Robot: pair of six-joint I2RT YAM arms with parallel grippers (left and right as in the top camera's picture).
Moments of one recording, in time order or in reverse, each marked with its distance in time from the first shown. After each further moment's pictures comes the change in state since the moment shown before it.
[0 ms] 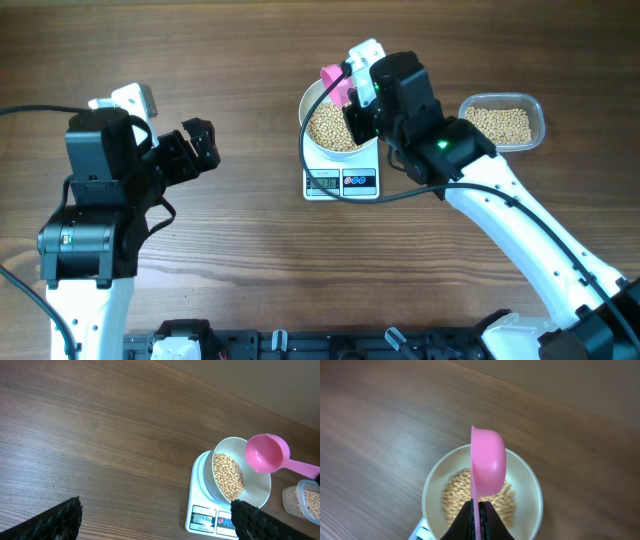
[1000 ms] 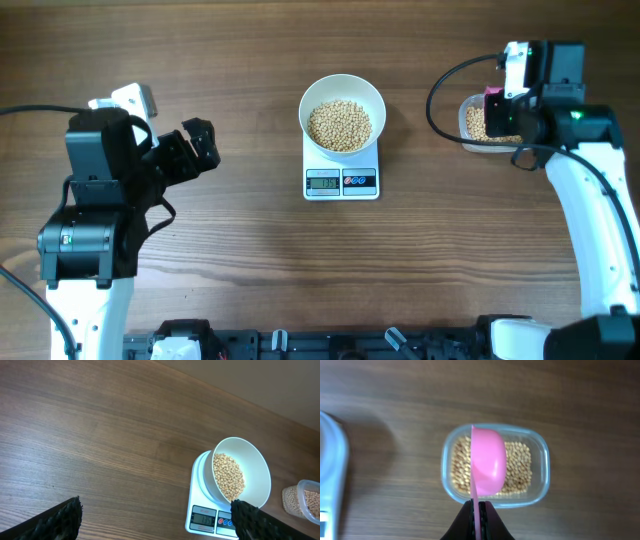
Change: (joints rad) left arm 0.000 0.000 0.000 0.000 0.000 0.000; right arm -0.554 -0.046 0.013 -0.376 0.094 -0.183
